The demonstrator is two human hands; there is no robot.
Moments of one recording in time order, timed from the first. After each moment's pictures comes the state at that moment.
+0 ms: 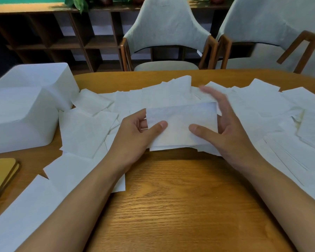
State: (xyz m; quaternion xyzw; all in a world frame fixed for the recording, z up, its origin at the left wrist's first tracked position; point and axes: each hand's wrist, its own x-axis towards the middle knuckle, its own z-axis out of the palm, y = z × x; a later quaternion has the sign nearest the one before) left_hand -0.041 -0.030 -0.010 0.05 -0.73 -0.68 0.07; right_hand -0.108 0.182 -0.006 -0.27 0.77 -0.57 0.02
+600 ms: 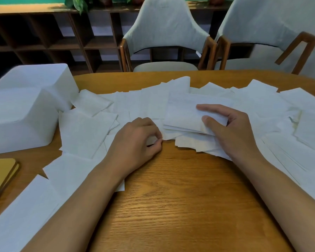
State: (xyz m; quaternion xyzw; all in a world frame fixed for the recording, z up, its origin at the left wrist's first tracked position) left_hand -0.049 -0.049 -0.039 -0.08 -0.95 -0.23 0.17; right_hand -0.126 0.190 -0.017 -0.17 0.80 -0.57 -0.05
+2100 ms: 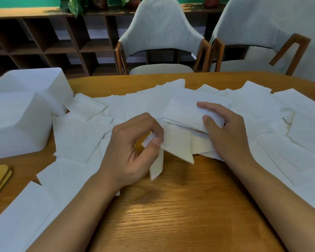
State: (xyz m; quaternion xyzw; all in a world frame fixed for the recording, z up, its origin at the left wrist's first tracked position) left_hand -0.029 -0.025 -0.004 -0.20 -0.83 -0.42 0.30; right_hand -0.130 0.188 -0.026 -0.13 0.83 -0.53 -0.12
